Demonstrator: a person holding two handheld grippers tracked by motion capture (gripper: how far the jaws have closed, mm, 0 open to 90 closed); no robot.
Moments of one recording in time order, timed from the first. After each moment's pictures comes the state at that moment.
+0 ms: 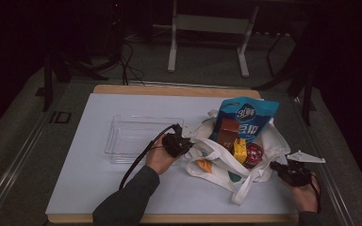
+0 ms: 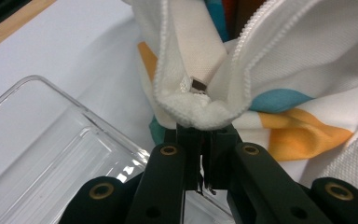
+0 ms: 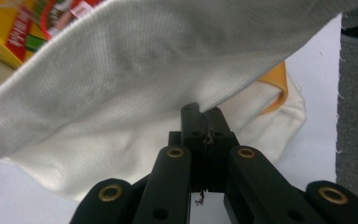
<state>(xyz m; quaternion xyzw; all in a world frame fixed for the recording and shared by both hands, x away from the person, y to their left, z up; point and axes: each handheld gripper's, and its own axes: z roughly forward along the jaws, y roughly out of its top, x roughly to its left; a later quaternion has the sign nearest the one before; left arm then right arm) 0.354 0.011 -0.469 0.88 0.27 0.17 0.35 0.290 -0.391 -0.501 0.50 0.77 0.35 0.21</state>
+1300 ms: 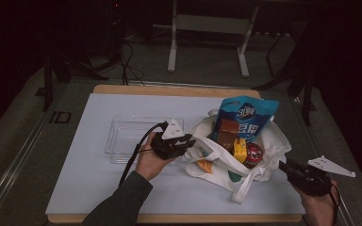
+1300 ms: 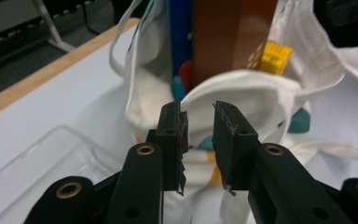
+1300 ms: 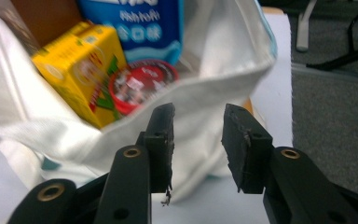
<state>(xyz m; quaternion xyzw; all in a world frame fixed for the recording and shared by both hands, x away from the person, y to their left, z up) 0.316 0.038 -0.417 0.83 0.24 0.16 0.47 0.242 -0.391 -0.448 0.51 0.71 0.41 0.26</state>
